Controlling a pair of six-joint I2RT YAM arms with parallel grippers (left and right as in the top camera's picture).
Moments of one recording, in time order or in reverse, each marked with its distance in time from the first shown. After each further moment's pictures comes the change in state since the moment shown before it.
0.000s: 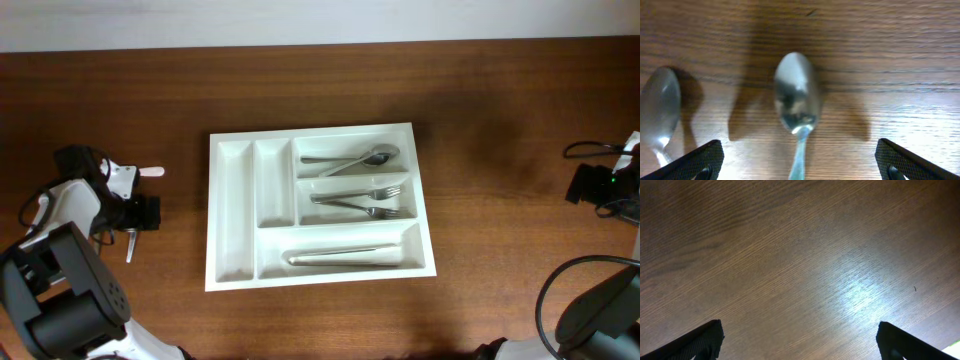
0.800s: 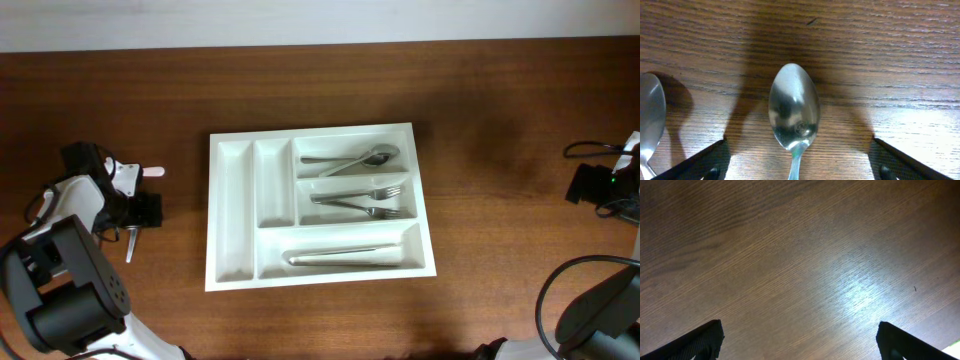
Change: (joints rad) left arm -0.013 0.040 0.019 0.000 -0.006 -0.054; right arm 0.000 0.000 0.000 0.000 0.000 0.000
